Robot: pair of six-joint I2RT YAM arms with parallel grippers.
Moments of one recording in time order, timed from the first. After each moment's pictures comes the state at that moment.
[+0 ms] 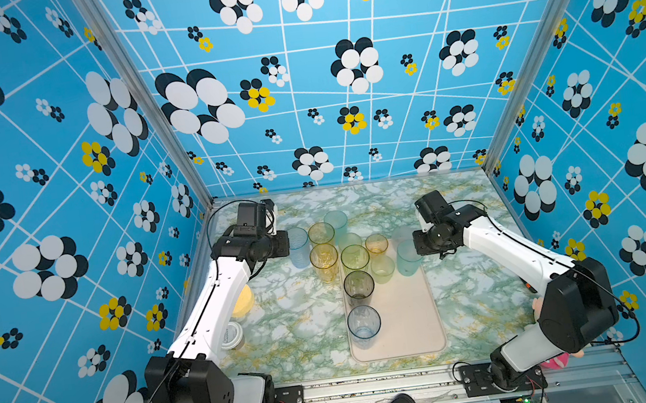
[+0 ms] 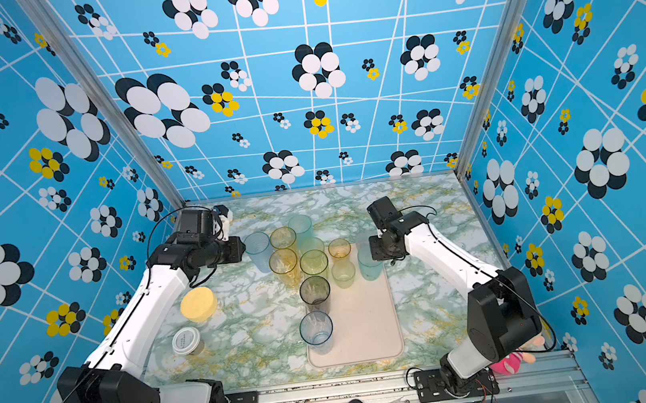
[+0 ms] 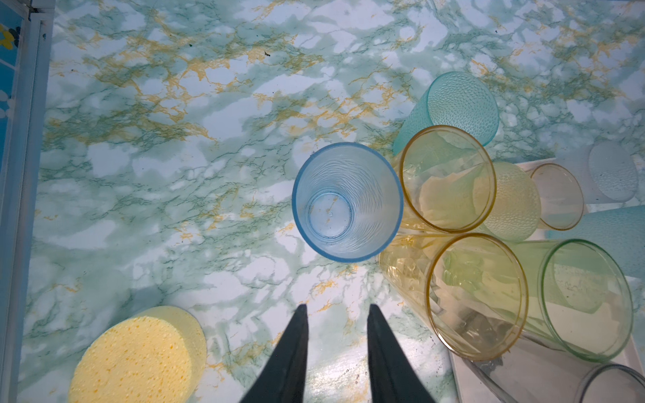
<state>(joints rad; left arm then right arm) -0.18 1.36 1.25 -0.77 0.10 -0.12 0.40 1.52 1.22 -0.85 0.10 0.30</state>
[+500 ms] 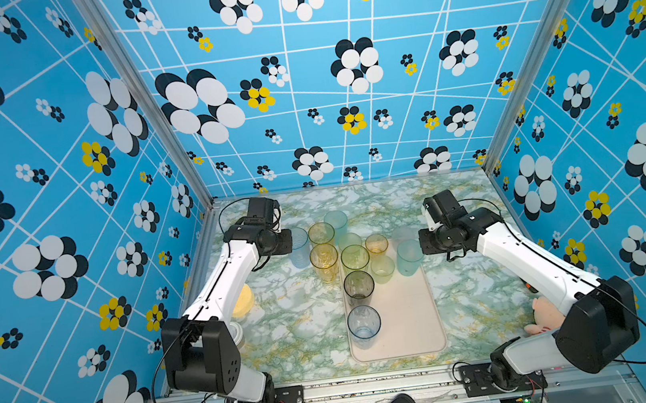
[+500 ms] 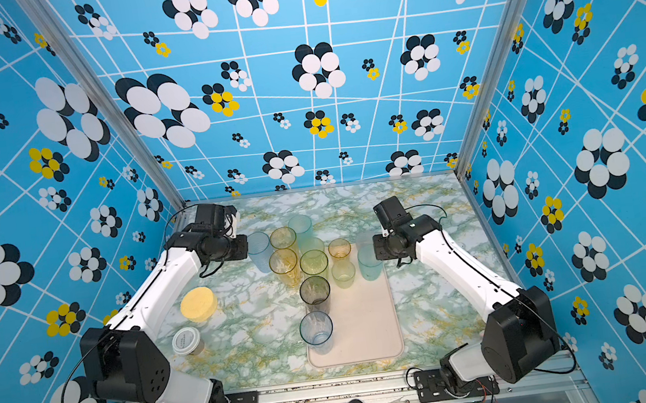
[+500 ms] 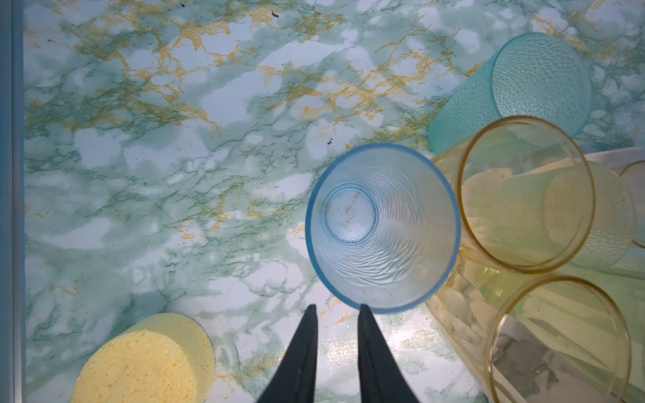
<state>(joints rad) -0.18 1.53 1.32 -0.78 0.05 -0.09 0.40 1.41 1.20 -0.86 0.10 0.30</state>
